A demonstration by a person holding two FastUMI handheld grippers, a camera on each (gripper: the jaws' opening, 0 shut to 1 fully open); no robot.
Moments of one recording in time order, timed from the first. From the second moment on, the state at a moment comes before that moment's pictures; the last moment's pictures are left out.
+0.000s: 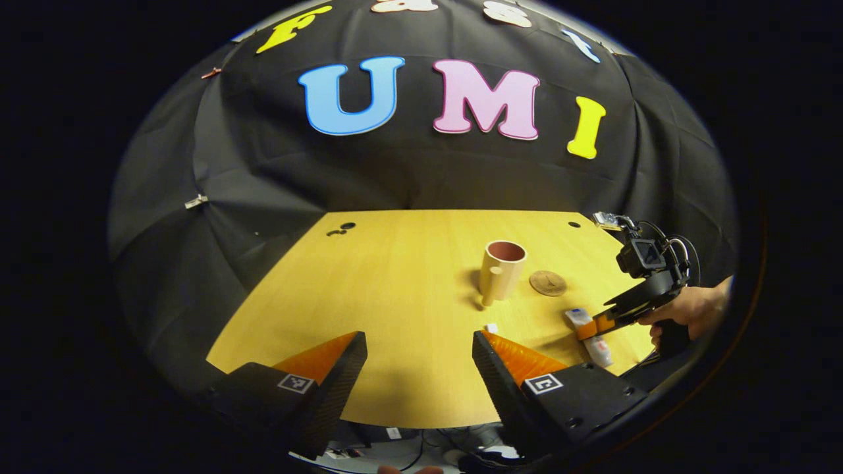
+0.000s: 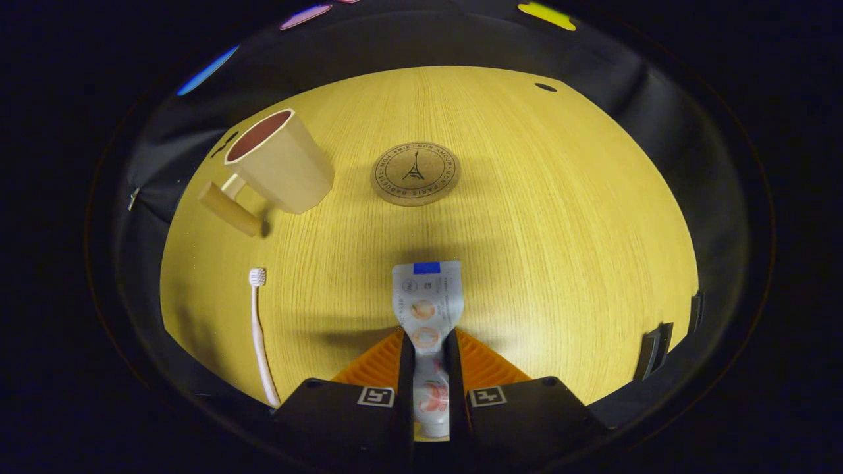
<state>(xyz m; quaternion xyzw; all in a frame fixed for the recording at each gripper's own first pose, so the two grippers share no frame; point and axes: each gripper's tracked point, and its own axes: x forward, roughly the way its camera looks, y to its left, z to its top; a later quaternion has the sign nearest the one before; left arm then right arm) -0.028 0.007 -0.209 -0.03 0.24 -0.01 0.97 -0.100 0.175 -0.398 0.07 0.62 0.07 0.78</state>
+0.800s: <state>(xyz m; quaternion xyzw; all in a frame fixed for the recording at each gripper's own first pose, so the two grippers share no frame) 0.015 -0.087 -0.295 -0.03 0.38 -0.03 0.92 -0.105 0.110 -0.334 0.11 0.55 0.16 0.81</state>
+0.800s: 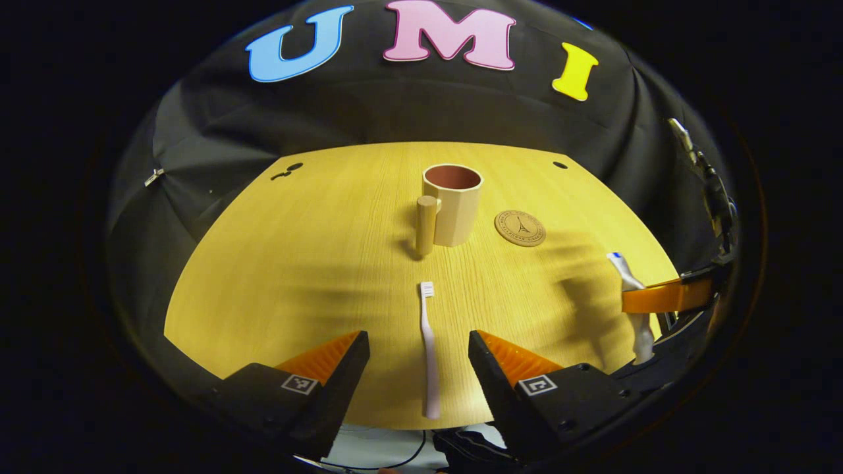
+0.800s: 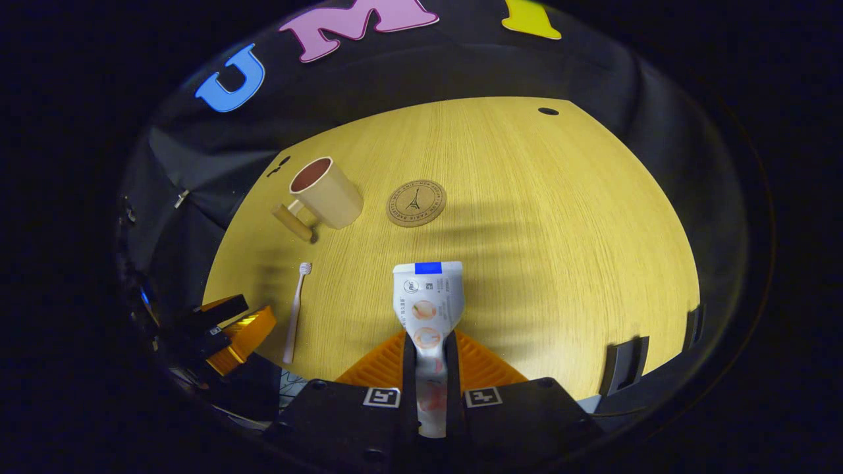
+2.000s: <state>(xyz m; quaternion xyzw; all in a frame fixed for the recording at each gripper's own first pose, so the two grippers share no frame) 0.046 -0.113 -0.352 -0.02 0.50 -0.03 0.86 -0.085 0.049 -0.323 0.16 0.52 0.12 0.83</state>
